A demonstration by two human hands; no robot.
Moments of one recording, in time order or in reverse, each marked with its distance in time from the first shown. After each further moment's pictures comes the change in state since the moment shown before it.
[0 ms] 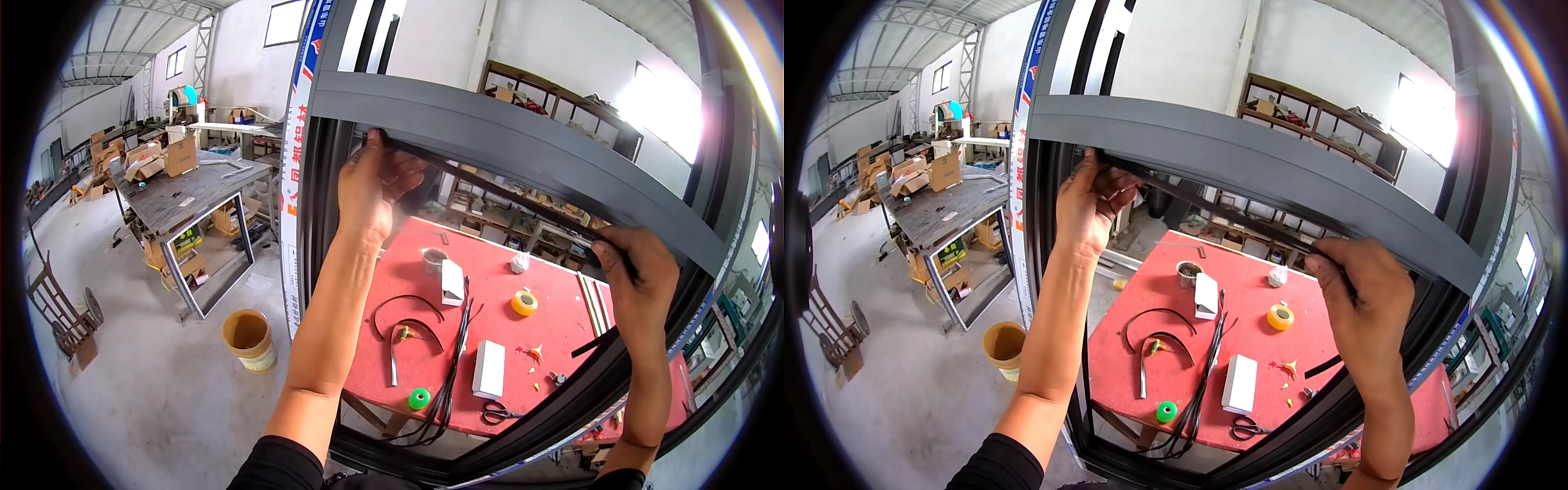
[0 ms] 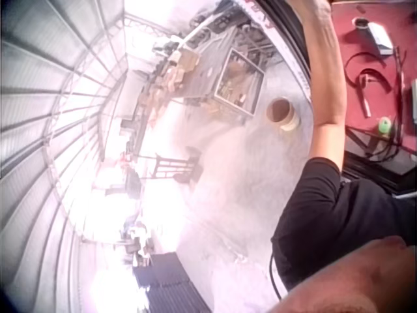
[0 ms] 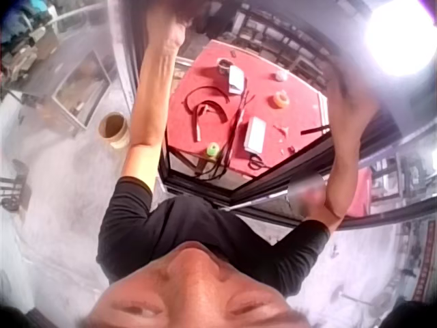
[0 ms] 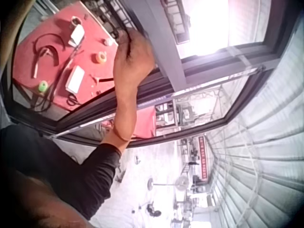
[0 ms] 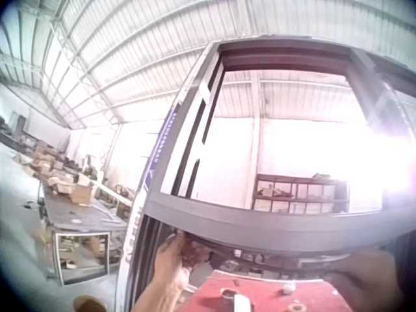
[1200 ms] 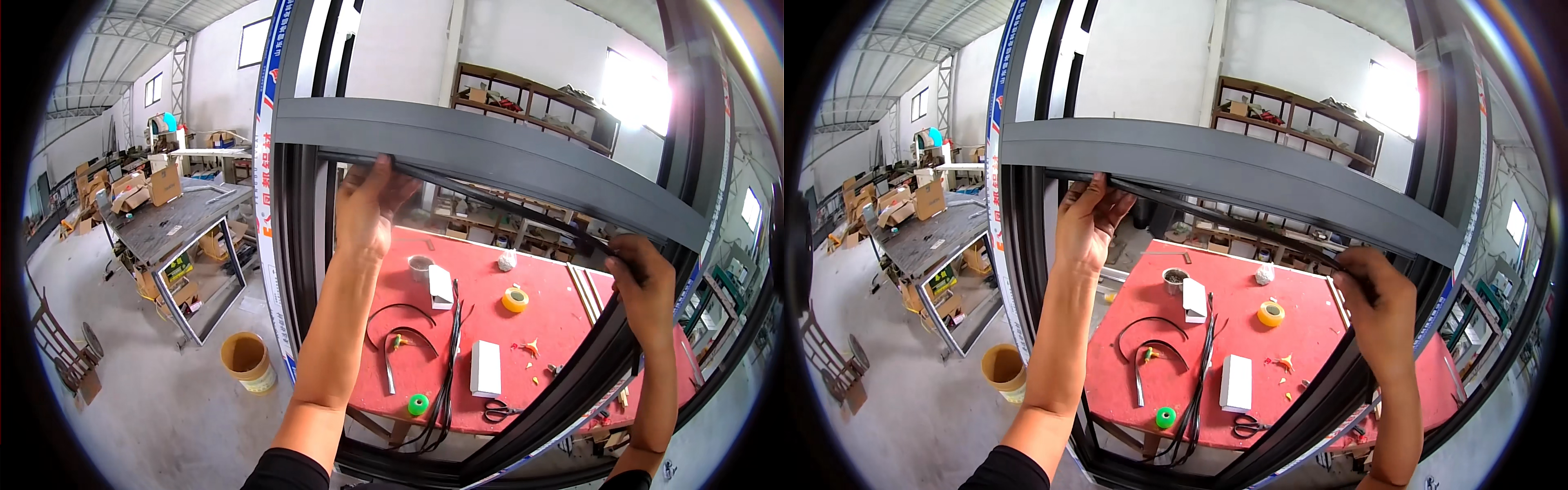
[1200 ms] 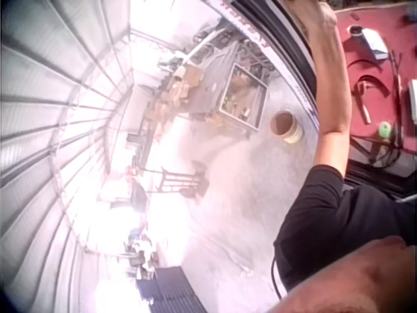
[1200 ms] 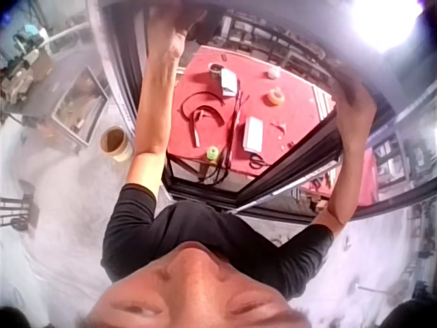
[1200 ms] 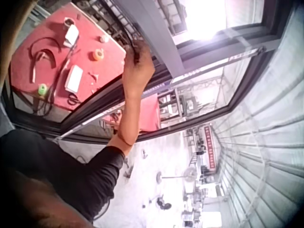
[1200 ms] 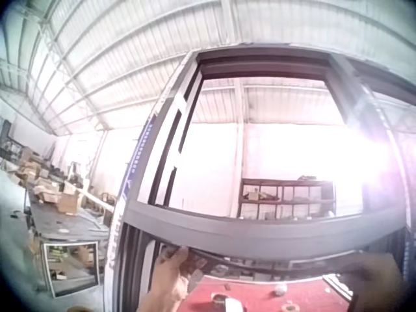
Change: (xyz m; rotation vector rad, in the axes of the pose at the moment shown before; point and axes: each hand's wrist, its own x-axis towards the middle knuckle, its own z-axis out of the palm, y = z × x) left_hand -0.009 -0.020 0.016 -0.058 -0.145 -0.022; right_hand -0.033 0.038 -0.040 0.164 -0.117 0.507
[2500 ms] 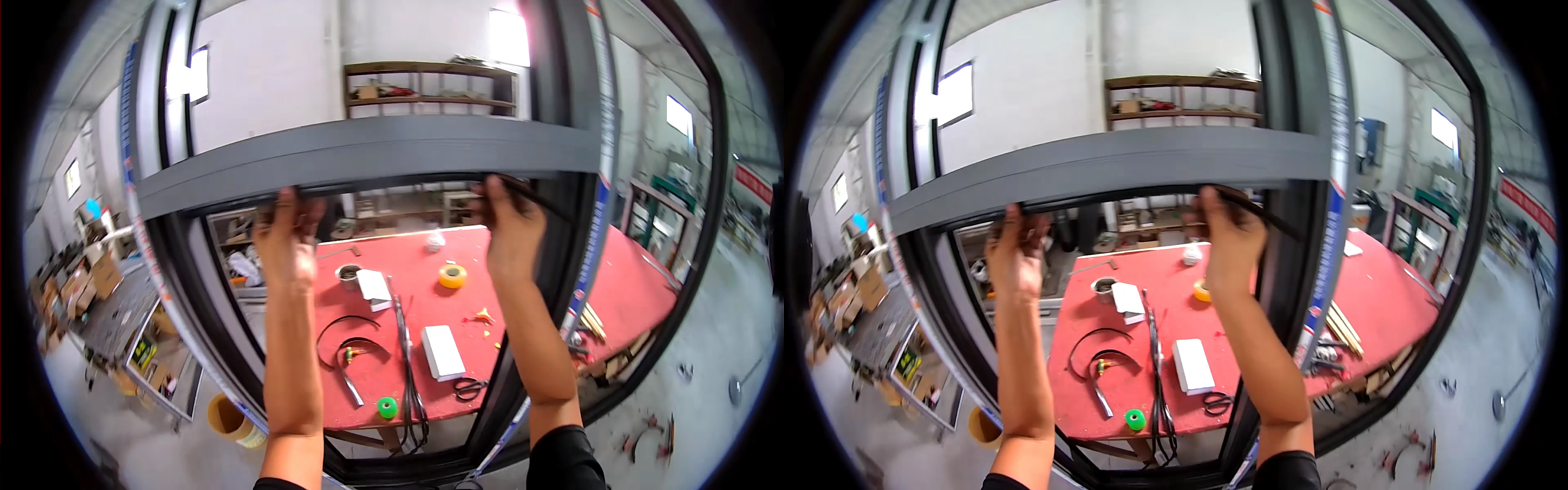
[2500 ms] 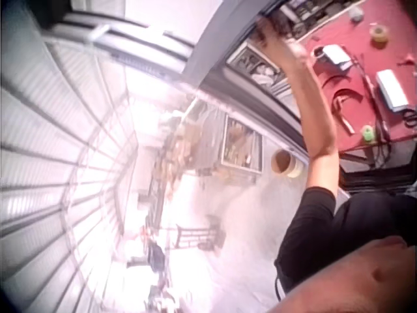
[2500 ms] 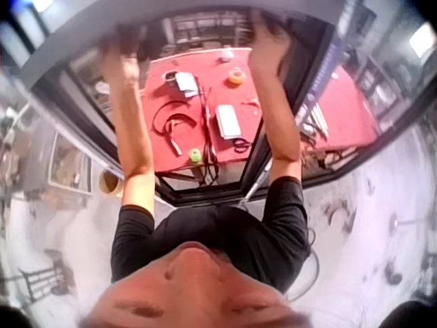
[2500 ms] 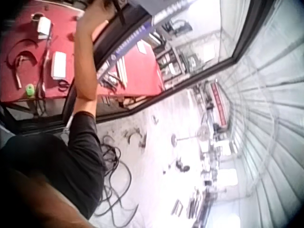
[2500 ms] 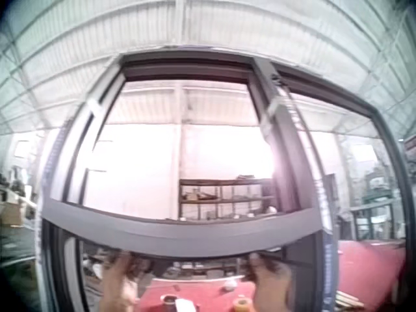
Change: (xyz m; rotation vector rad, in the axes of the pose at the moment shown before) left_hand -0.017 -0.071 0.042 0.027 -0.011 0.019; right_hand 0.022 0.068 0.057 1.017 0.572 0.209
